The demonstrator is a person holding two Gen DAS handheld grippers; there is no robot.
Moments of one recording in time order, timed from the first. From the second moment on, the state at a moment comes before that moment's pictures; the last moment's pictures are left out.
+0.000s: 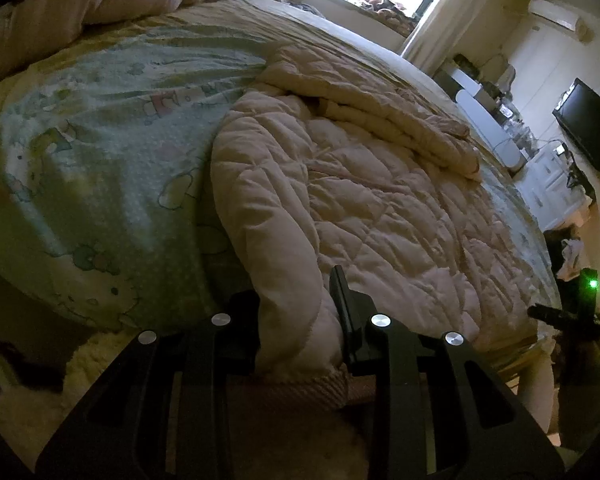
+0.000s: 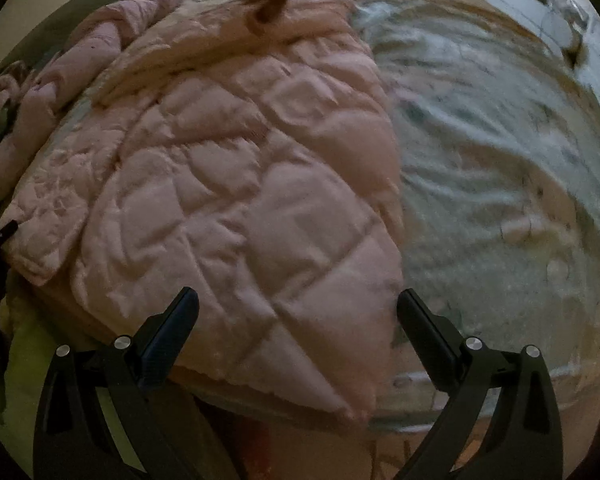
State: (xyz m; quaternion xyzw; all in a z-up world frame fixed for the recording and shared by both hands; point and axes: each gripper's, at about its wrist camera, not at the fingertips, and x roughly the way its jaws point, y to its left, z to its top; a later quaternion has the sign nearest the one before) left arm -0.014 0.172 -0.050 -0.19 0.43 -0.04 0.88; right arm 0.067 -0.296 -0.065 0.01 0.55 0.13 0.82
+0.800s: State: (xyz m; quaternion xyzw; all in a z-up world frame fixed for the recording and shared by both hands) left arm -0.012 0.164 -0.070 -0.16 0.46 -0.01 0.87; right arm 0.038 -0.317 -0.071 0.06 0.54 0.22 0.81
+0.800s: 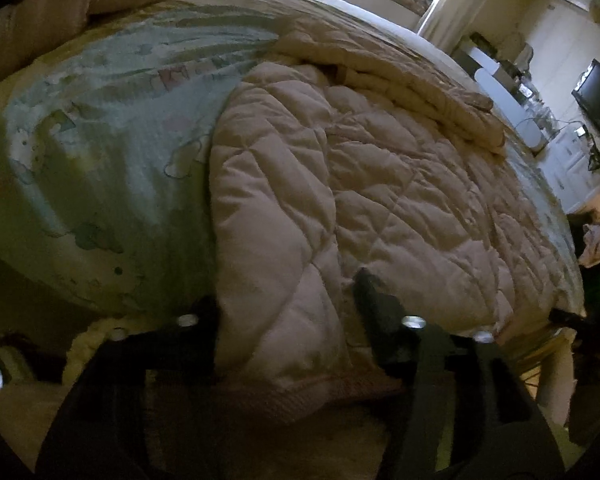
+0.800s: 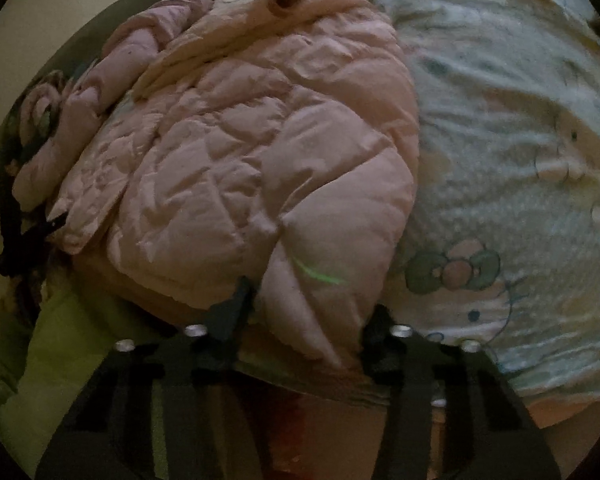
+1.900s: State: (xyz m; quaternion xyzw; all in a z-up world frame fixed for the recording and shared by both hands) left arm 0.007 0.151 0.016 -0.13 0.35 0.00 0.93; right arm 0.099 -0.312 0.027 0.11 0.33 0.26 0.90
